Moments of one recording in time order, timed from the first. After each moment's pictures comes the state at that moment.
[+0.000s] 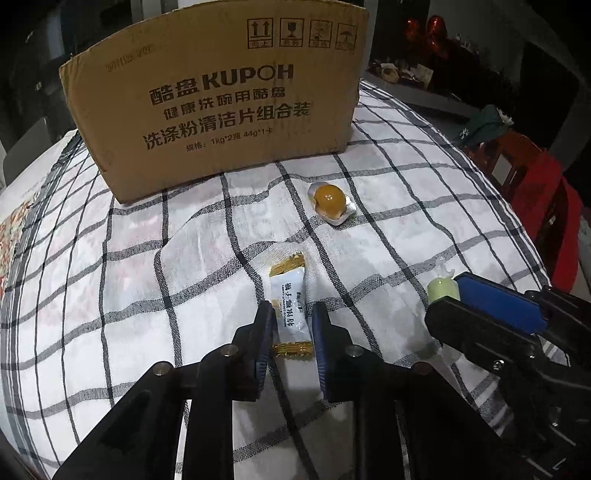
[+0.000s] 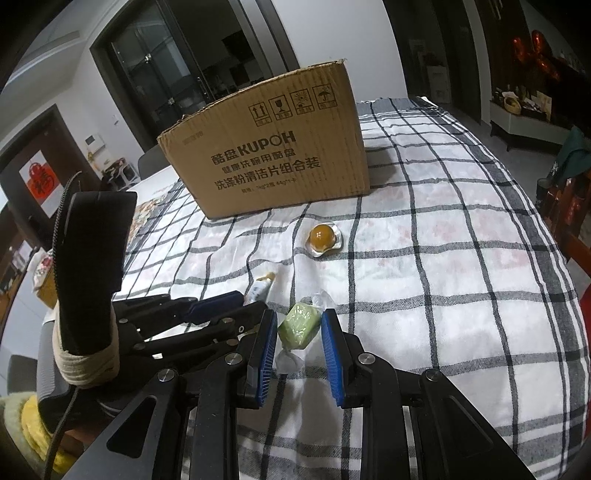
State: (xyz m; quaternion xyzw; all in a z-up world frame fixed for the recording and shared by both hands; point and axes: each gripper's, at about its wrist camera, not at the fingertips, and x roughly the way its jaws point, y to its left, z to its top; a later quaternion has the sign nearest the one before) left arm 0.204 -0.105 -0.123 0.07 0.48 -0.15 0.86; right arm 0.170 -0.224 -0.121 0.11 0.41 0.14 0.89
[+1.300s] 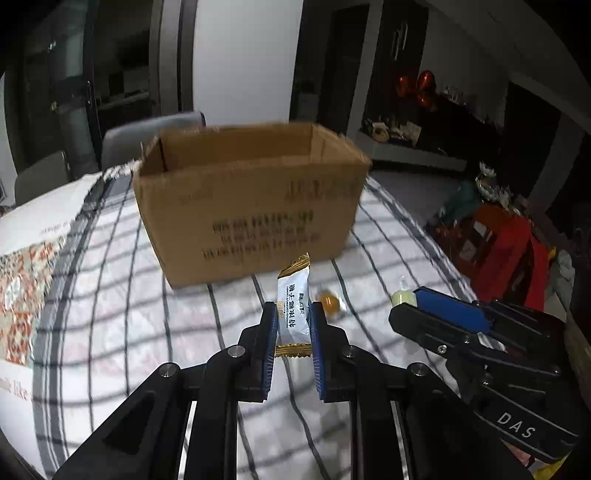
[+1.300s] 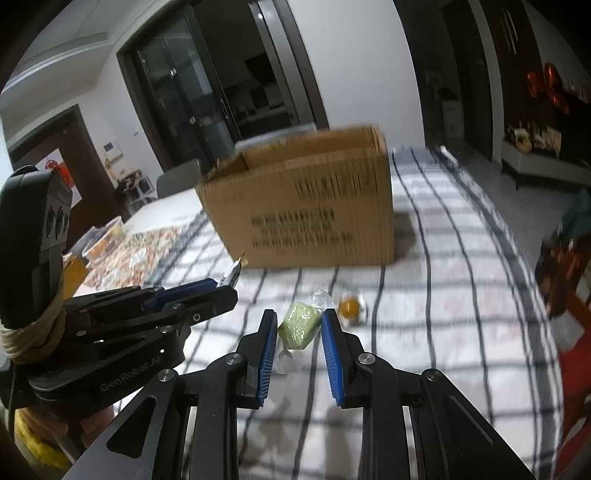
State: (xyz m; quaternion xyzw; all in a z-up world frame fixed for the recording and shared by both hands) left arm 0.205 -0.062 -0.013 0.01 0.39 -0.17 0.91; right arm 0.188 -0.208 -0.048 0.09 0.34 0.16 0.92
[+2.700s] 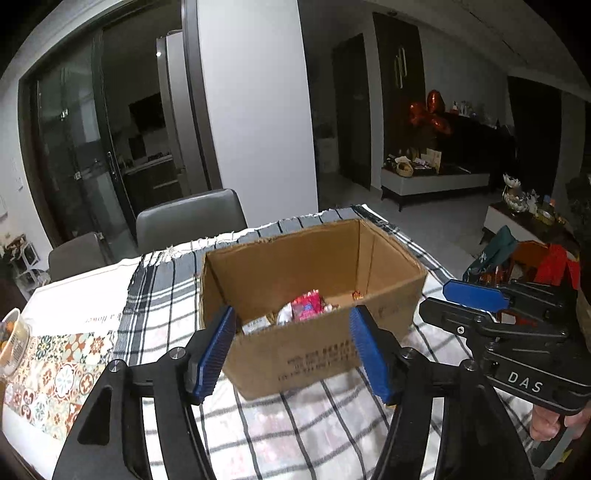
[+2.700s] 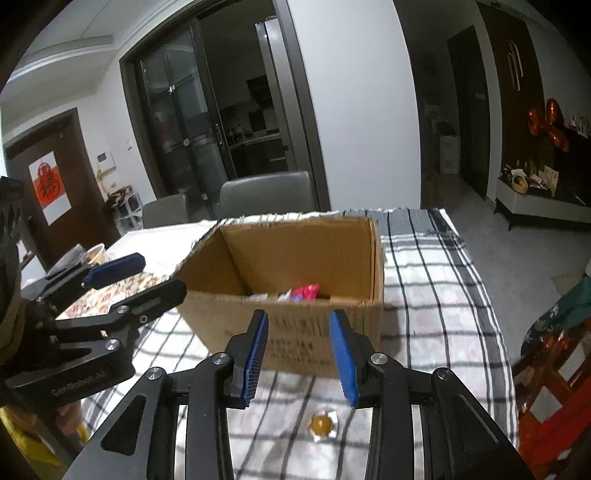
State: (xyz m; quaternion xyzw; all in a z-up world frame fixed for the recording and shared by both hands) left arm 0.255 -0.052 0.045 0.09 0.29 -0.12 0.95; right arm 0.268 -0.212 -0.004 0.06 0.31 0.14 0.94
